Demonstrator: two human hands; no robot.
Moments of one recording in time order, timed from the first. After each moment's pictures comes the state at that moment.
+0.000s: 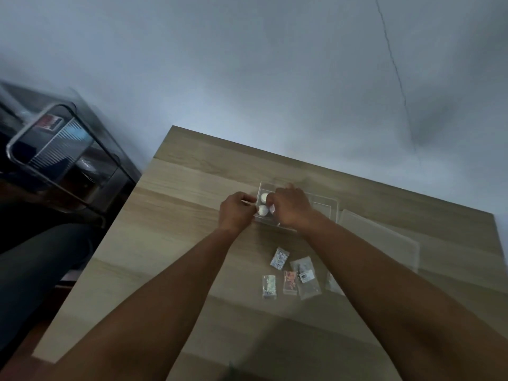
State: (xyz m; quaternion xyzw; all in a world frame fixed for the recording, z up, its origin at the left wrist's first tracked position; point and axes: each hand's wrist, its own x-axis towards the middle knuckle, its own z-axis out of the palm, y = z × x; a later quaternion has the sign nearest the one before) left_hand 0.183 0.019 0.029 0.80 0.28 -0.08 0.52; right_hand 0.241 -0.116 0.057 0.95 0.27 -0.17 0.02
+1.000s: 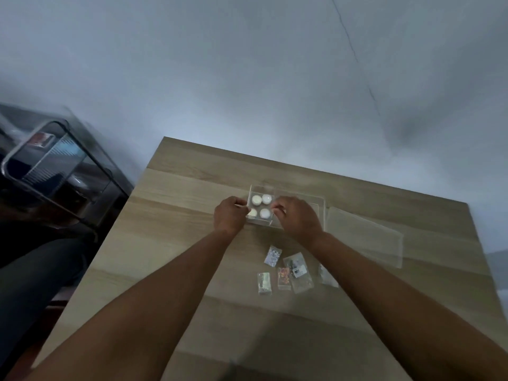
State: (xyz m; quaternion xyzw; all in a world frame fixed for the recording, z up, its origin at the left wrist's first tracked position) left_hand 0.180 0.019 0.033 0.81 0.28 -0.08 0.50; right_hand 0.196 -0.152 0.071 0.94 0.18 -0.05 -0.28
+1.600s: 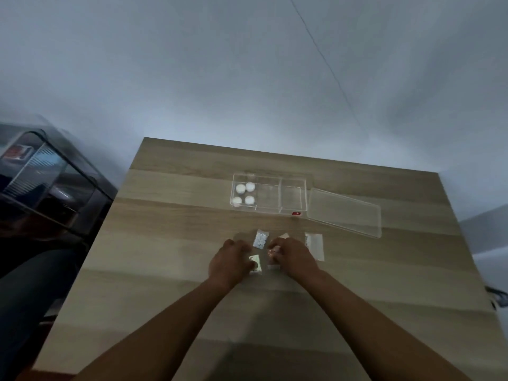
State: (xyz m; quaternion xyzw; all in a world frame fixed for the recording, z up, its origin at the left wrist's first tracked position) left_hand 0.054 -0.023 0.018 0.92 0.10 -0.22 0.31; right_hand 0.081 -0.200 0.021 0.93 0.03 -0.23 -0.27
